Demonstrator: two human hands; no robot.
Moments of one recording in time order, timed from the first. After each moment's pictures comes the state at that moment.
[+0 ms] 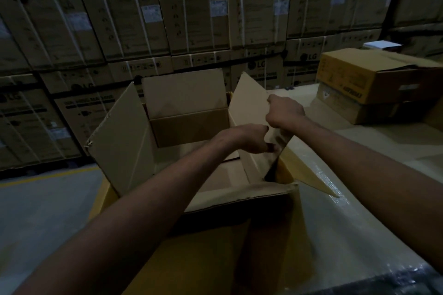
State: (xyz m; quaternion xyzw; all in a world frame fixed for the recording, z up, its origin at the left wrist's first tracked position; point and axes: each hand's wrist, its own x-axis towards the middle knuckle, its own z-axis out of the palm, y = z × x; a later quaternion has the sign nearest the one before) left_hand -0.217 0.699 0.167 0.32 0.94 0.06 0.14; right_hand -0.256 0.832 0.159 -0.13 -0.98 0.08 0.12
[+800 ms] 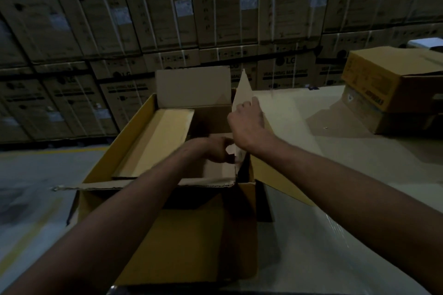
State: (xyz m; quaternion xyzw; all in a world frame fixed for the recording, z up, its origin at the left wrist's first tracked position) left_hand -0.204 0.713 0.132 0.10 0.96 0.12 0.21; right_hand -0.209 0.824 0.154 0.11 -0.96 -0.19 0.16
